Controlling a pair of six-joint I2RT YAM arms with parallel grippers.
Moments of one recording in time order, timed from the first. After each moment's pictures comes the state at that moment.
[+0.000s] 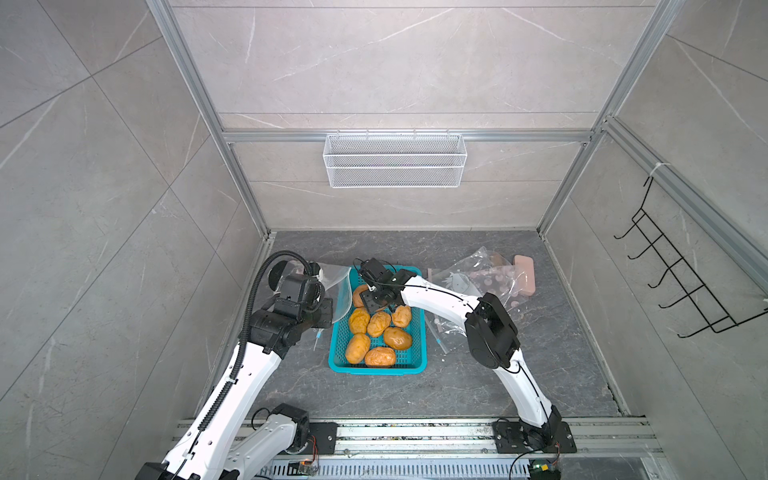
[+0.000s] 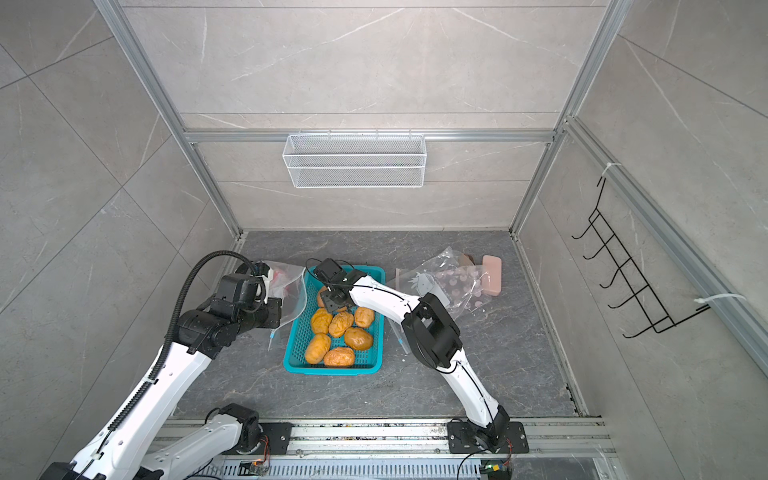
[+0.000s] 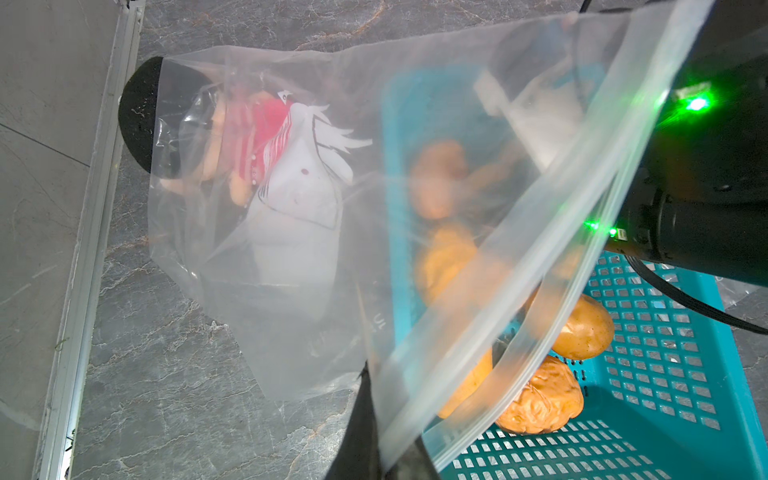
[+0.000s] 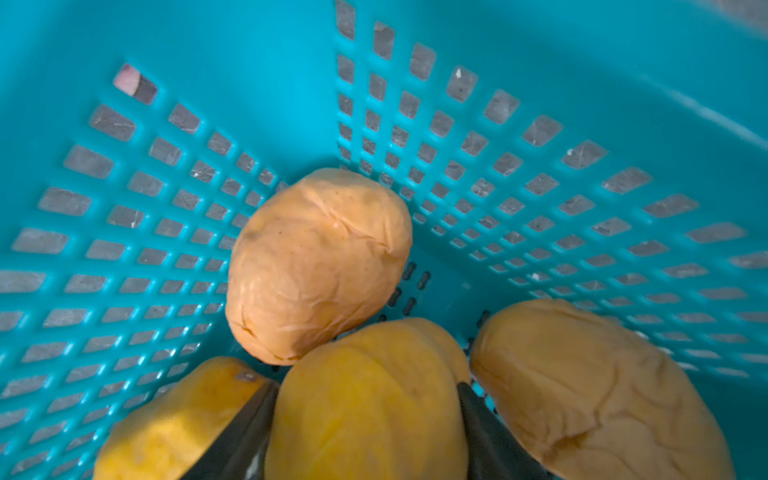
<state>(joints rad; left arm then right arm) -0.35 0.97 1.05 -0.93 -0.12 -0.20 0.86 2.31 1.97 -0.69 0.13 0.29</state>
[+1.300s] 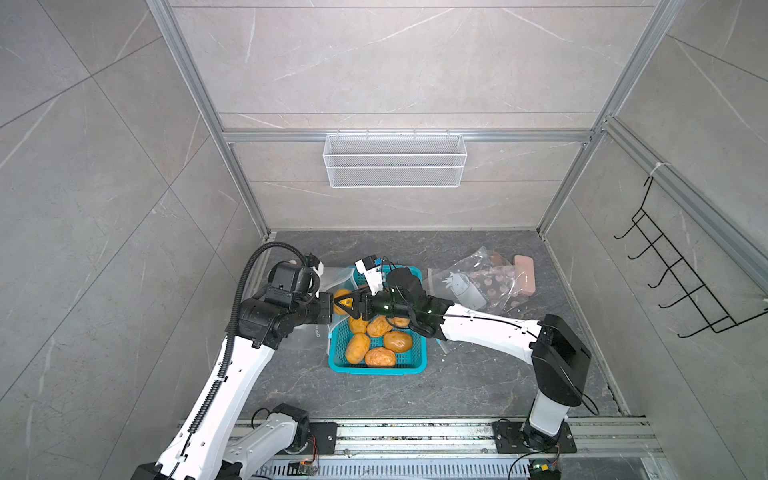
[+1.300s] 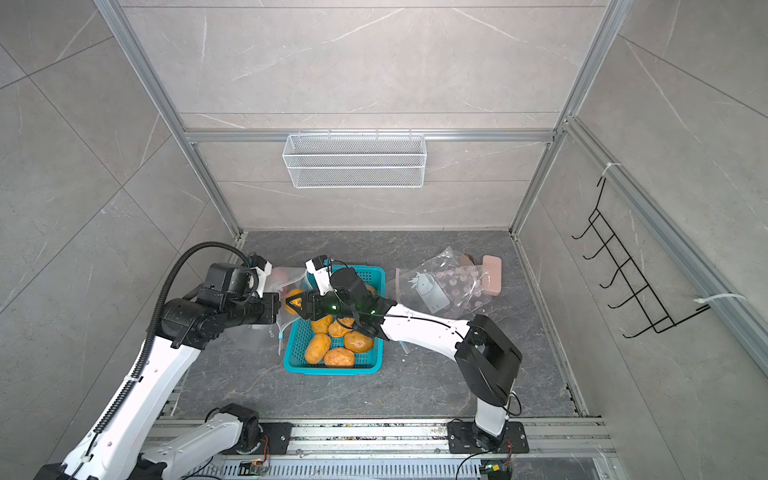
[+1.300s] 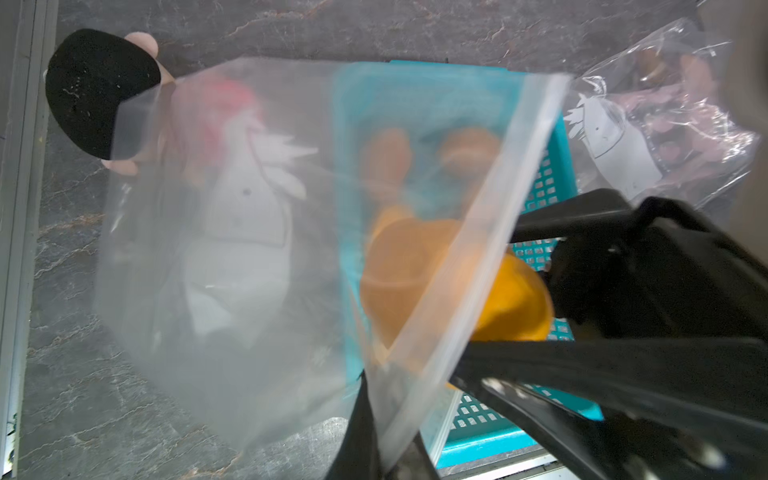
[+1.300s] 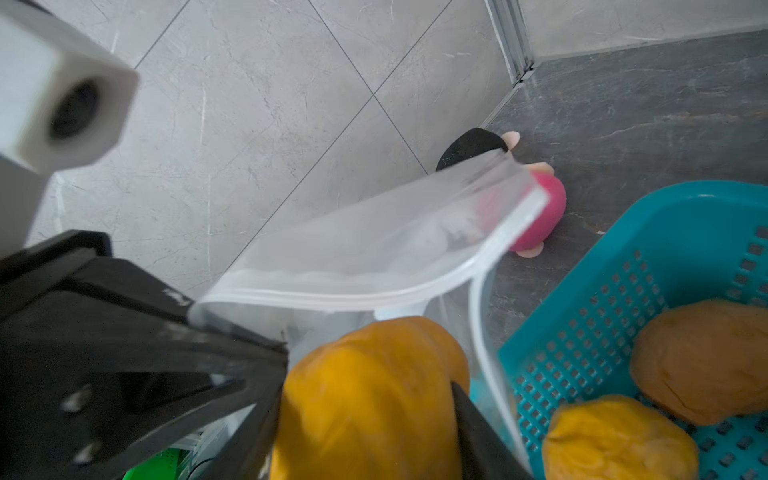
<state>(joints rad) -0.35 1.01 1.25 -1.12 0.05 -0.26 0.97 1.81 1.33 0.22 -0.28 0.60</state>
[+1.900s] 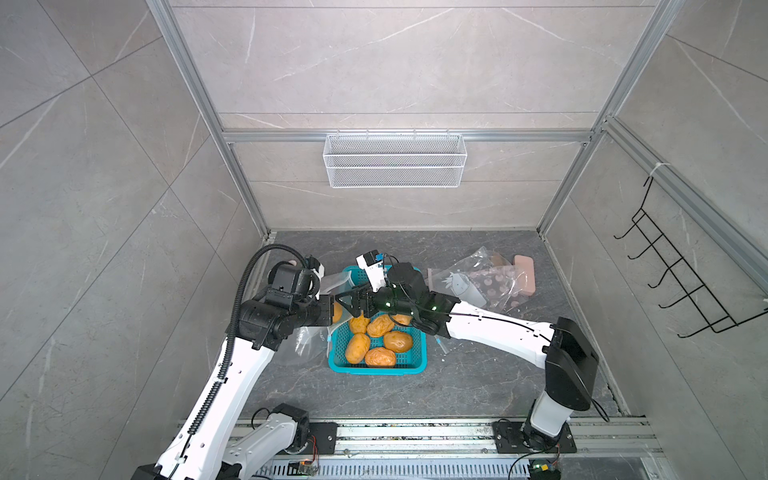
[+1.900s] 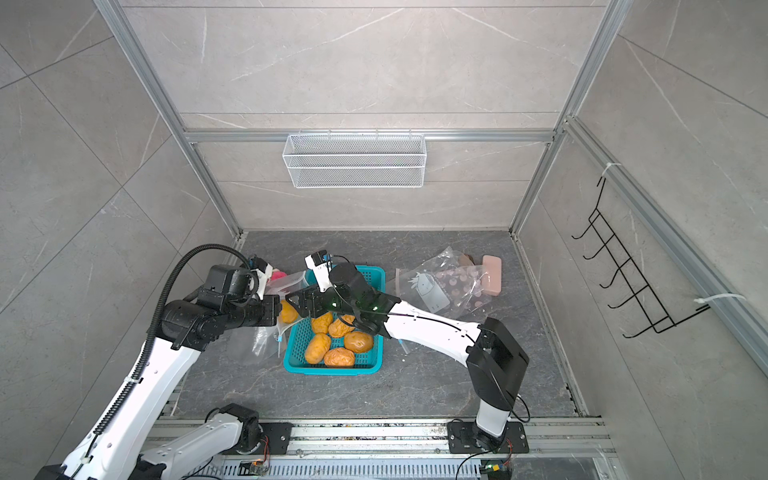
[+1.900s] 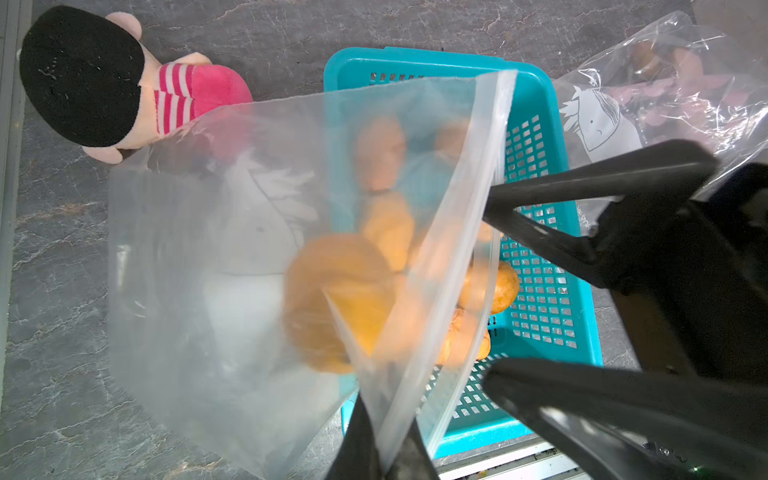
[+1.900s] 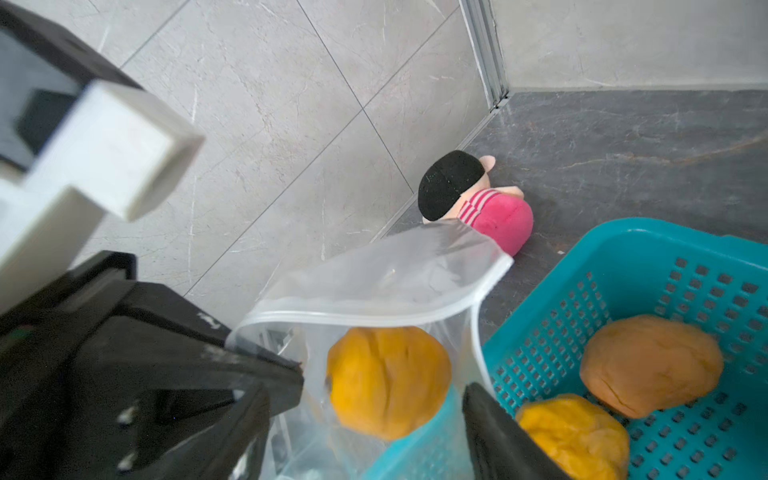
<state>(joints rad) -0.35 1.01 1.23 -1.12 0.06 -0.27 0.97 1.73 1.38 0.08 -0.22 0.50</state>
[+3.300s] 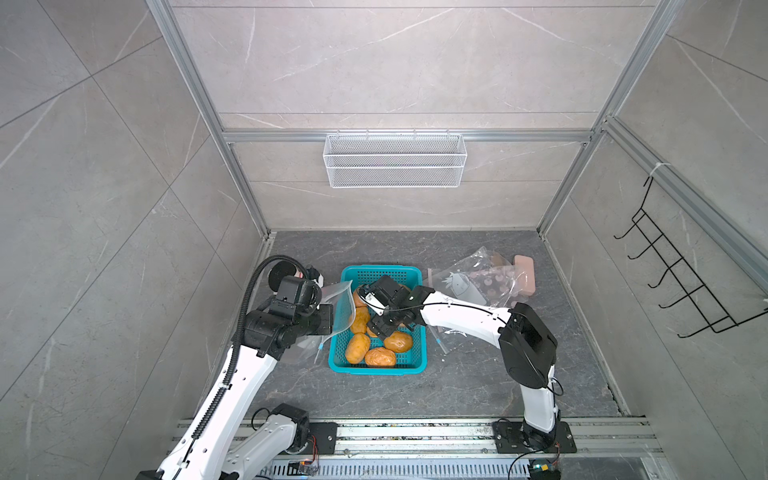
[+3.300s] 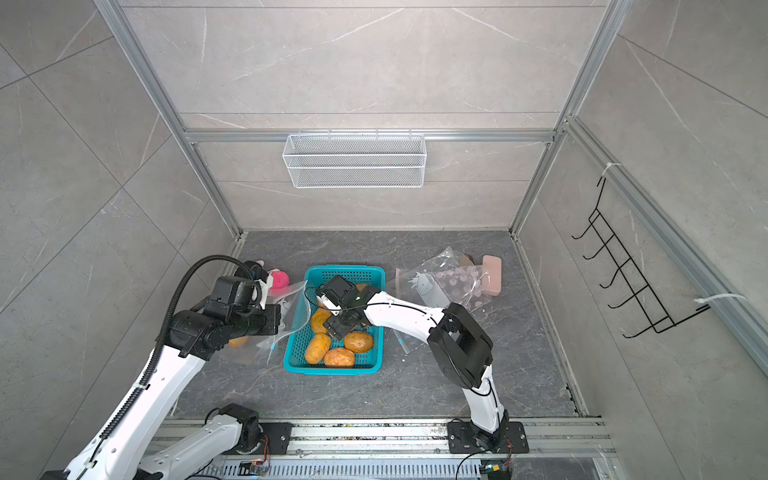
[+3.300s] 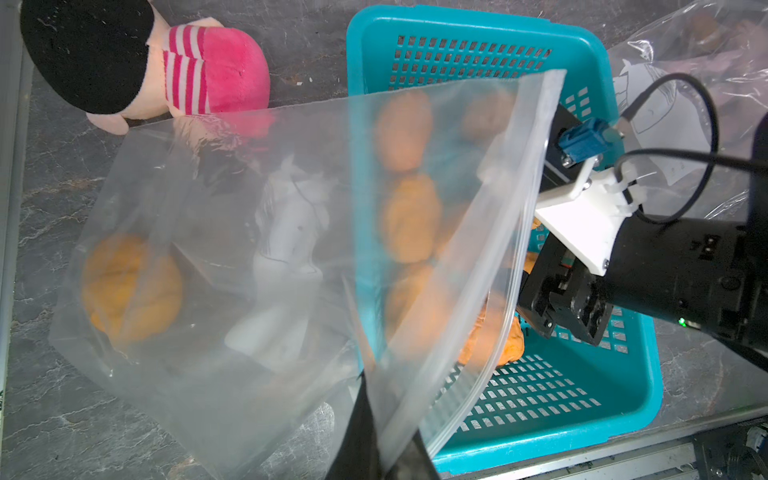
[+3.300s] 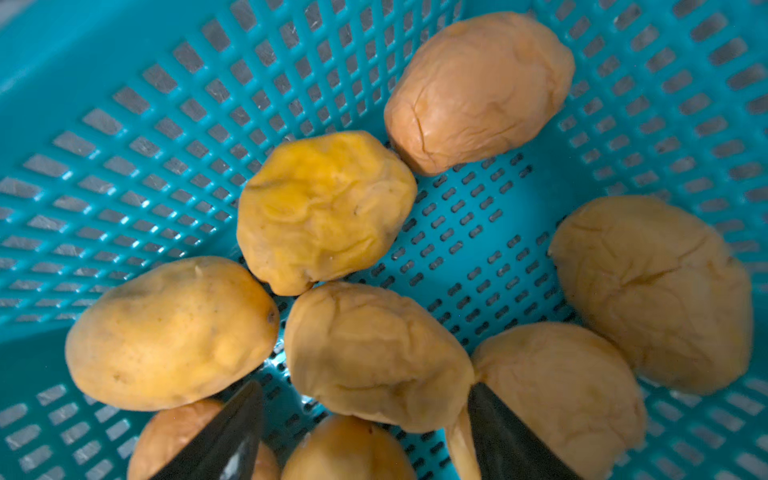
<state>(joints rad) -0.35 0.94 1.09 -1.07 0.01 -0.27 0.92 2.00 1.56 -0.60 0.00 -0.06</state>
